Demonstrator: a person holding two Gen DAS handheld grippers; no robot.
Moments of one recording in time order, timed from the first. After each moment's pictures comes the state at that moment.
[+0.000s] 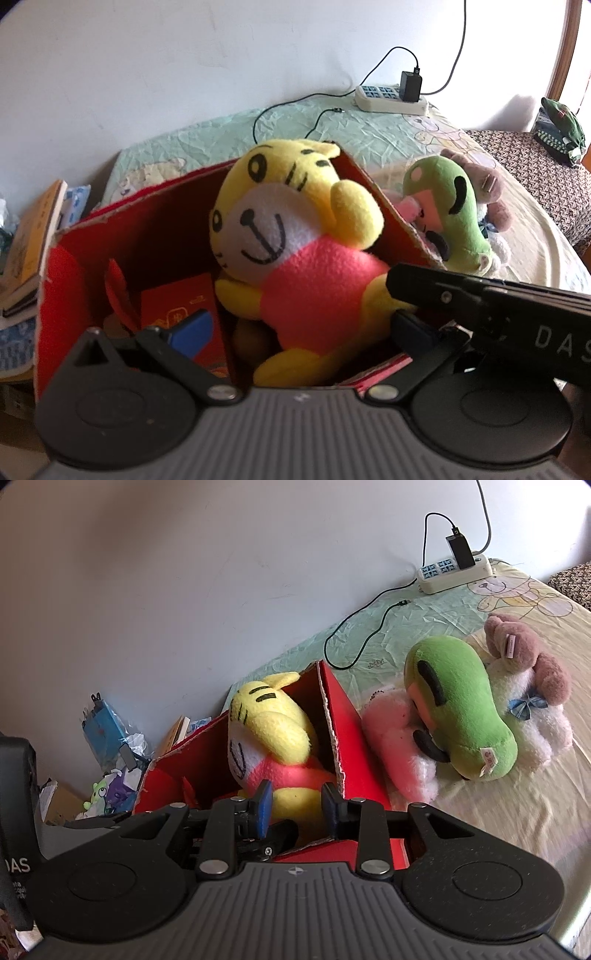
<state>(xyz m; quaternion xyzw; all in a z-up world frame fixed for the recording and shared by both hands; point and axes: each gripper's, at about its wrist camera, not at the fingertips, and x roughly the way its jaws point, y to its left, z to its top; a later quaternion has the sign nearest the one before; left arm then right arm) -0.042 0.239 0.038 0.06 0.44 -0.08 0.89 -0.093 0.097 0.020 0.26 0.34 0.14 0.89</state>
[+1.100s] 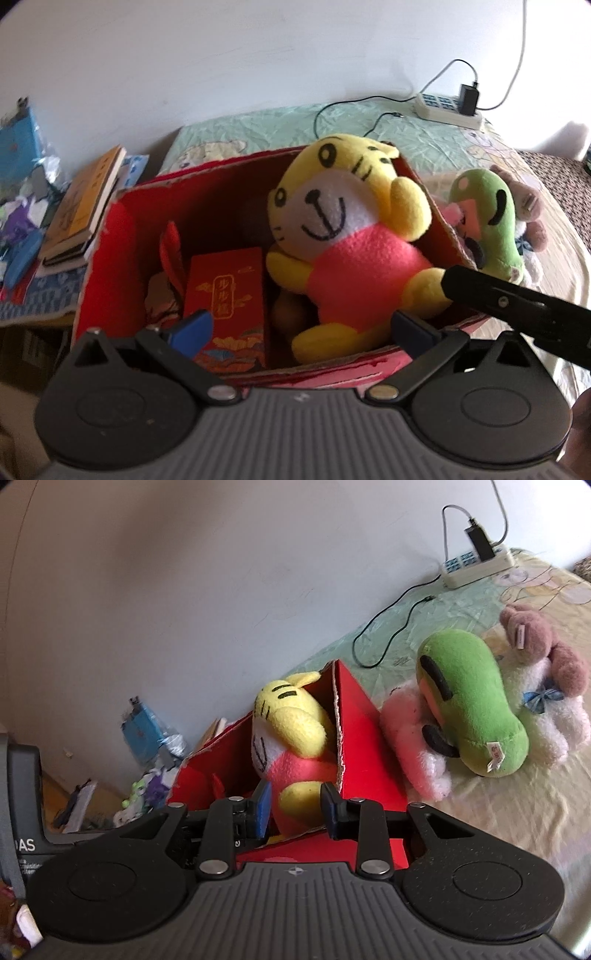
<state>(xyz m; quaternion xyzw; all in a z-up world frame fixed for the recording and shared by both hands) -0.064 0.247 0.045 0.02 0.45 0.04 0.89 -0.100 0.076 0.011 0.30 0.32 0.21 0.87</state>
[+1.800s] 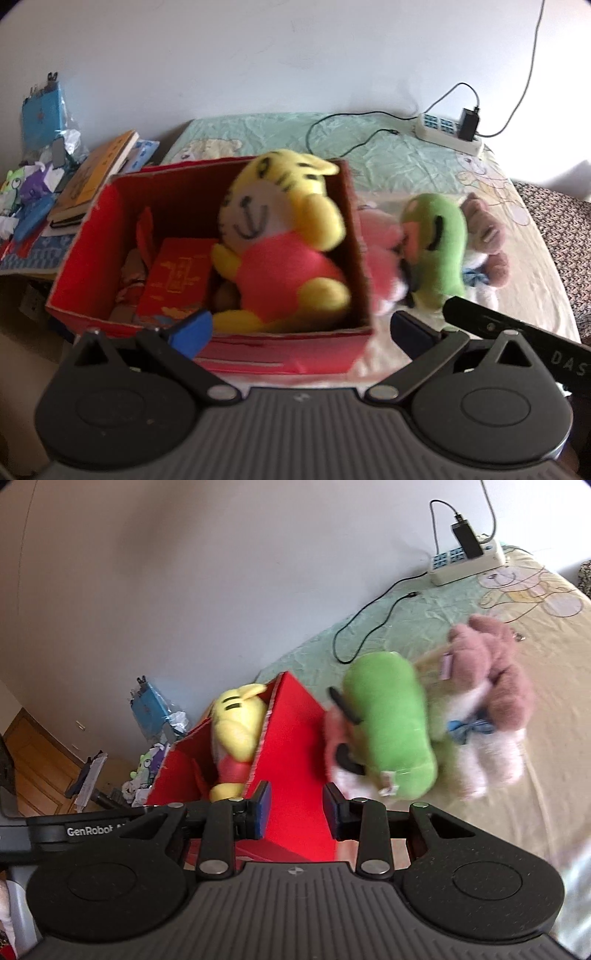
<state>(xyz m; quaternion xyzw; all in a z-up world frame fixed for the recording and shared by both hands) -0.073 0.163 0.066 -0.03 0.44 0.08 0.89 -0.093 -0.016 0.007 0.28 0.36 0.25 0.86</state>
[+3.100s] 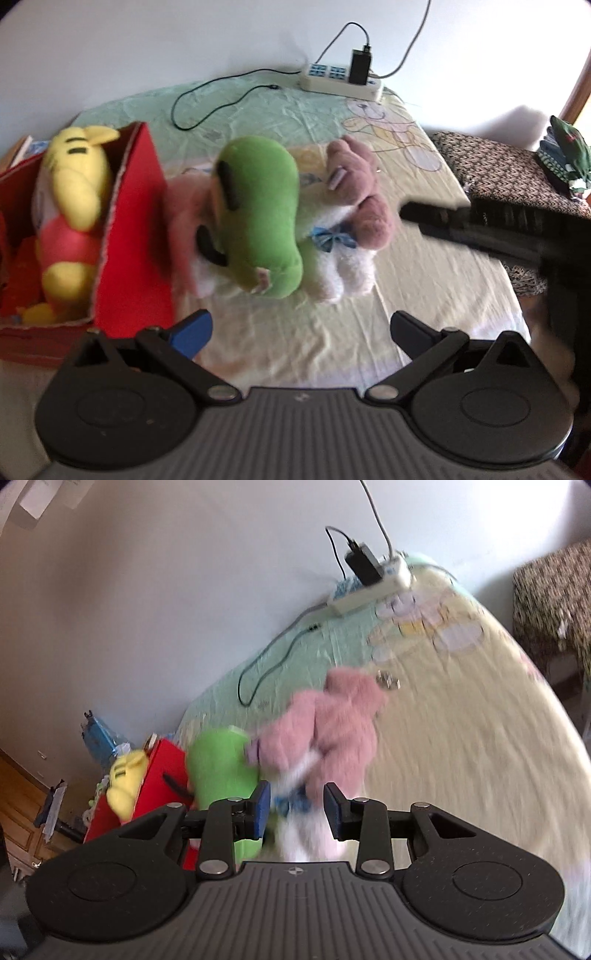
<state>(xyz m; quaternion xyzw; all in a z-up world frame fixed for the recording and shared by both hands) -0.036 0.039 0.015 -0.02 0.48 -0.03 0.88 -0.041 -0.136 -0.012 0.28 0.37 0.19 0.87</state>
